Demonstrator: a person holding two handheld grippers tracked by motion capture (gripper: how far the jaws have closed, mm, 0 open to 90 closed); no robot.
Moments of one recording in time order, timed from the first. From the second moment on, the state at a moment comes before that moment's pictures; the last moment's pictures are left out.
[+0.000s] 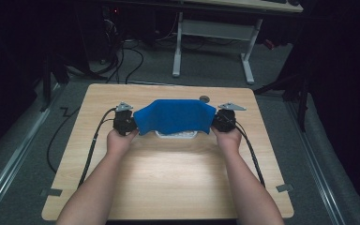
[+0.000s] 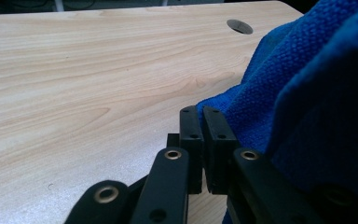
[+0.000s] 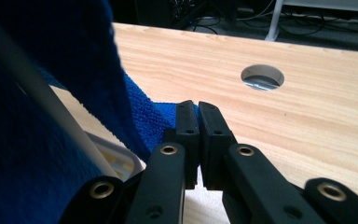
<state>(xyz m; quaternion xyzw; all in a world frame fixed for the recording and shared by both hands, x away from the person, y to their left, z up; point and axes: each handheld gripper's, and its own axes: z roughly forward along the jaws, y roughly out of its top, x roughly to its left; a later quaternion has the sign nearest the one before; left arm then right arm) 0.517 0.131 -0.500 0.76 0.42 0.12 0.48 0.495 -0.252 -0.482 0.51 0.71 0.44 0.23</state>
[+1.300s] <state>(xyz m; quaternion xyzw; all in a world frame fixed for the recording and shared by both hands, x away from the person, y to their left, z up) 0.508 0.164 -0.475 0.73 0.45 0.20 0.47 0.489 -0.280 -0.462 0.51 0.69 0.43 0.27</state>
